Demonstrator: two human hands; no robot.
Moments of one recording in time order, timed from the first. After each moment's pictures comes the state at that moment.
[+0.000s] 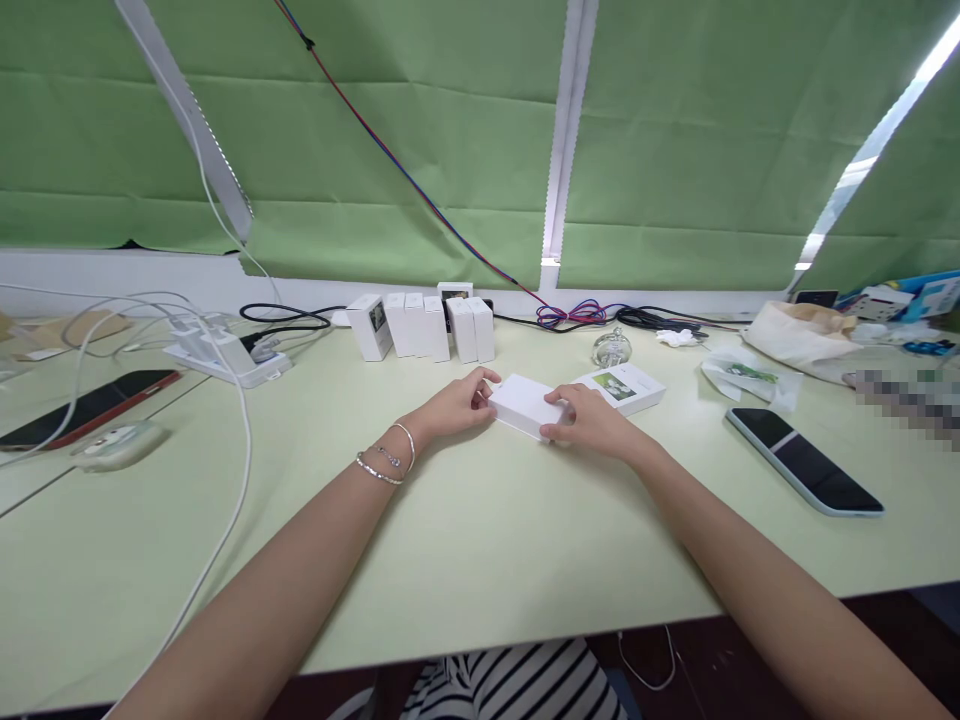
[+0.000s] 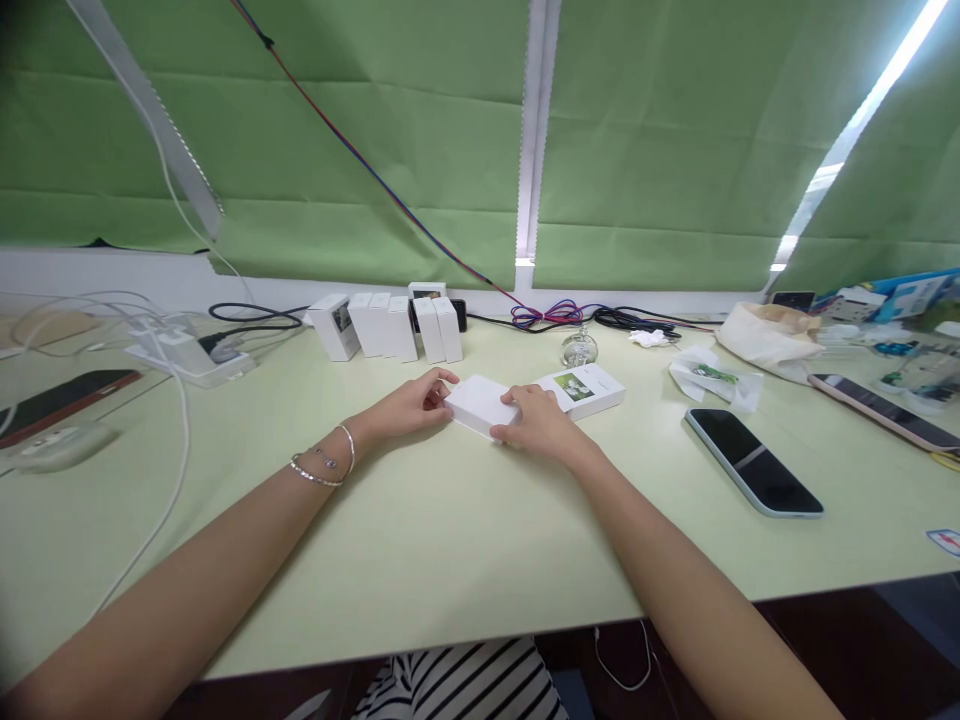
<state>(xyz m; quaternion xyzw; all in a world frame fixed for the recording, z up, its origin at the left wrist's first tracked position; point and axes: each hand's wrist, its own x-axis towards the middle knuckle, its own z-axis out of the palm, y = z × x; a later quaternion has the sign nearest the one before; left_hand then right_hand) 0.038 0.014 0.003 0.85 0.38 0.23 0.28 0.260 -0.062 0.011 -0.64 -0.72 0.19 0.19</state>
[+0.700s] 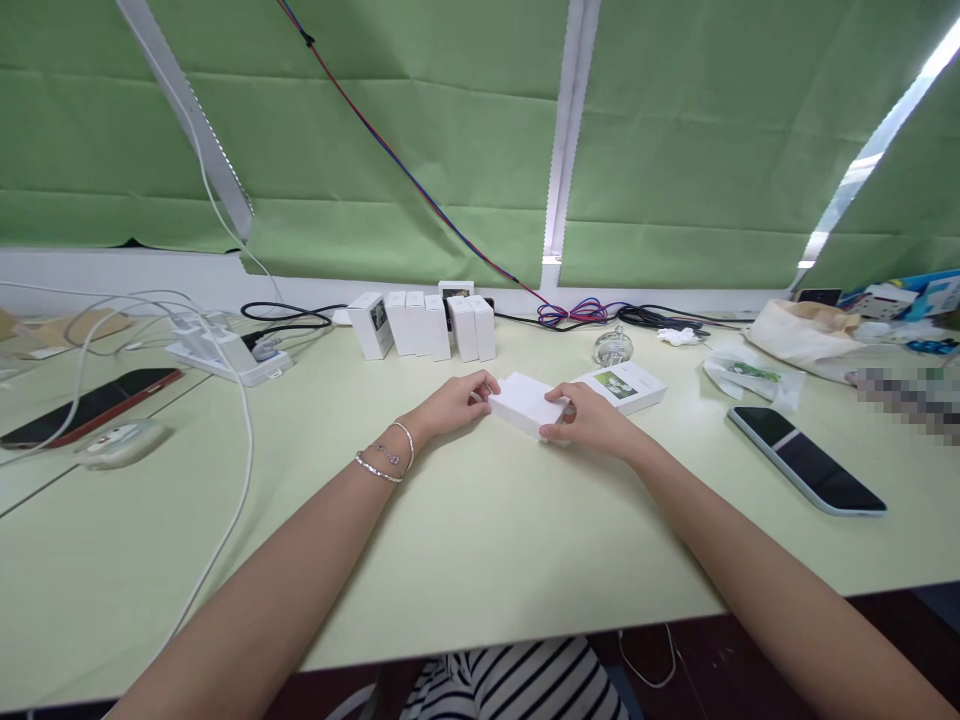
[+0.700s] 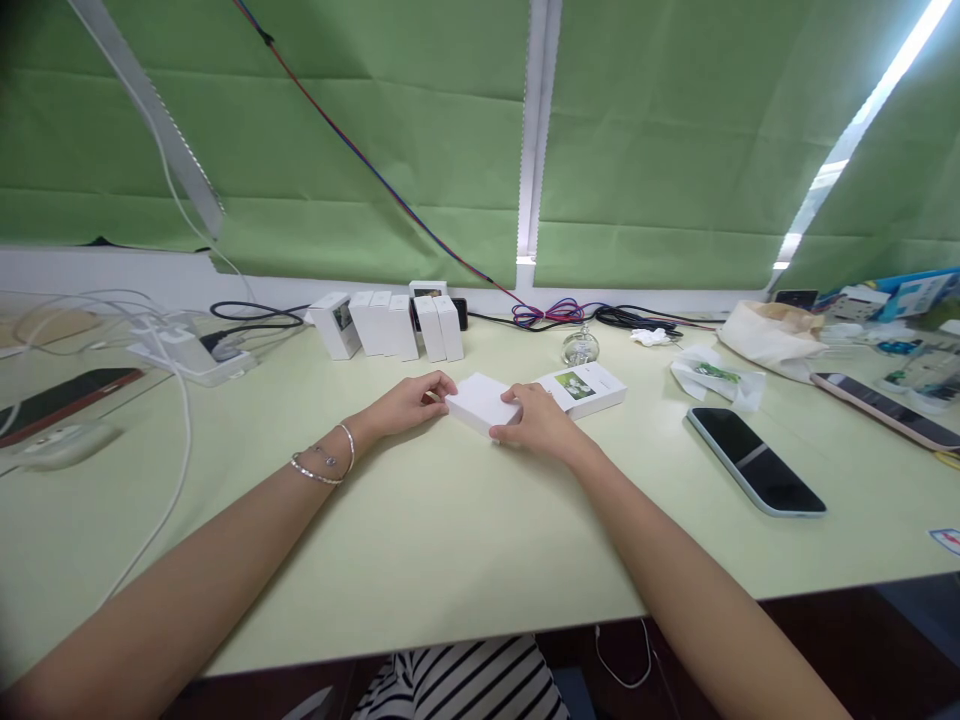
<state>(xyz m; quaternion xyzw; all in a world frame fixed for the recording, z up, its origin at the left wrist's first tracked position) 0.031 0.028 -0.008 0.87 0.35 0.24 0.27 0.263 -0.056 0.002 -0.62 -0.70 0.24 0.25</state>
